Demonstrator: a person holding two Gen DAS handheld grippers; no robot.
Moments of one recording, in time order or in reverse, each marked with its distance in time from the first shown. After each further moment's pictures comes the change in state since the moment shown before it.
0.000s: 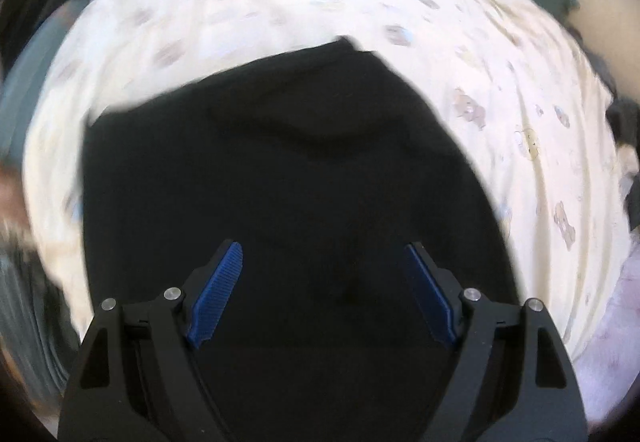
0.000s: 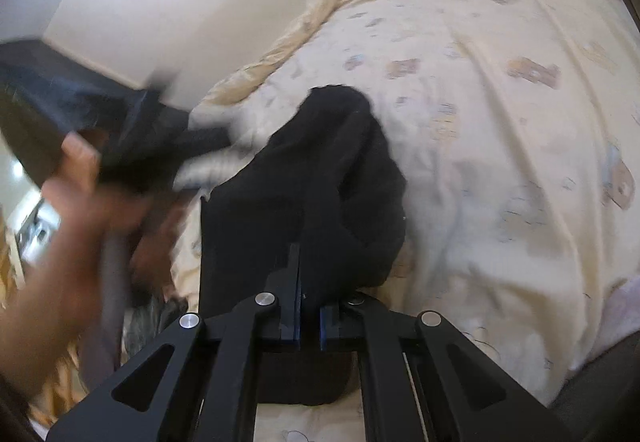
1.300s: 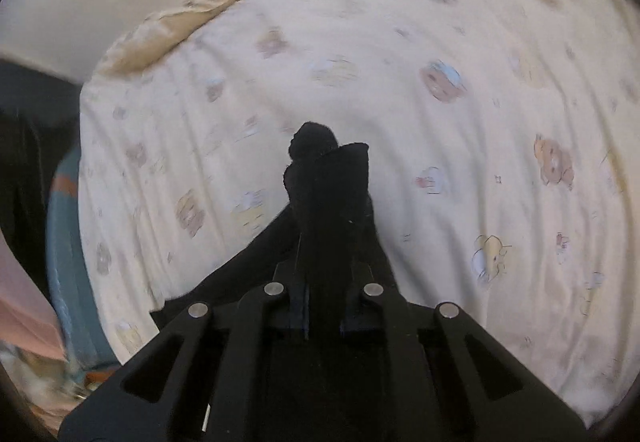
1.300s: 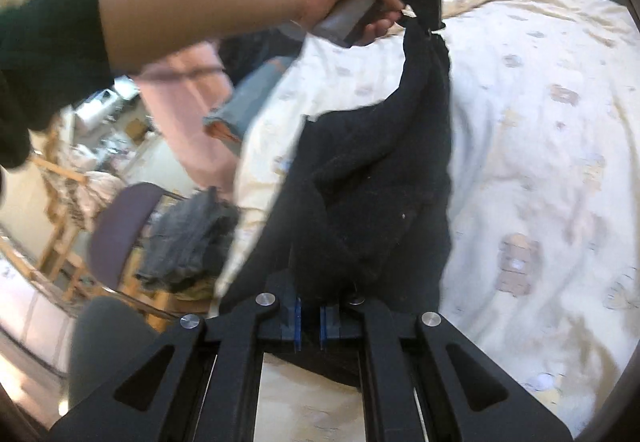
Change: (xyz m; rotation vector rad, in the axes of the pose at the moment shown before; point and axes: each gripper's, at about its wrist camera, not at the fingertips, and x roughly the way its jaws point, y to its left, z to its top) left arm 0.034 0.027 0.166 0.309 -0.008 0.230; right arm 0.035 0.087 -0.030 -0.401 0.198 0.270
